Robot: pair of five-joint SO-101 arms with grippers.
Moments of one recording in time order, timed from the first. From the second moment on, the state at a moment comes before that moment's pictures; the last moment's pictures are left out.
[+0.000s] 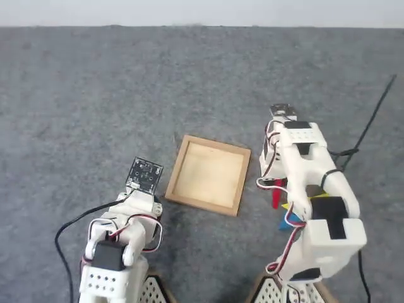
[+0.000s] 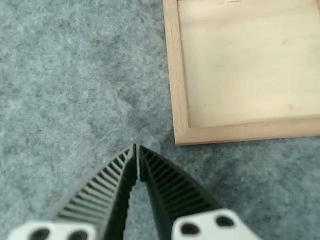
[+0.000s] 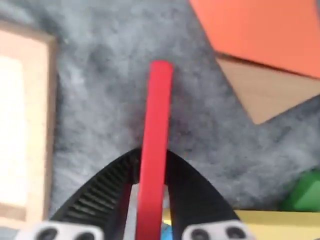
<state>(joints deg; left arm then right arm) 2.8 -102.9 97.2 72.0 -4.8 -6.8 9.8 26.0 65.6 -0.2</state>
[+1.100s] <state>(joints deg) 2.8 -102.9 97.2 72.0 -4.8 -36.0 26.5 -10.5 76.6 -9.7</state>
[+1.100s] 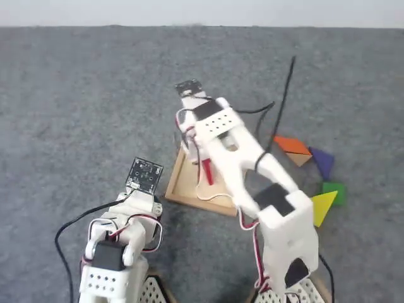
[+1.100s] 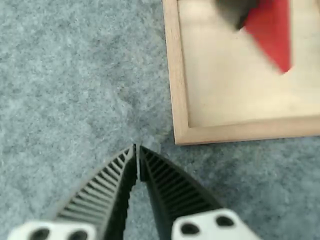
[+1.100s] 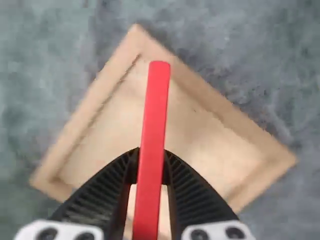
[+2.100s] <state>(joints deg) 2.8 -102.9 97.2 72.0 -4.8 -33.9 27.3 -12.7 77.4 -31.0</state>
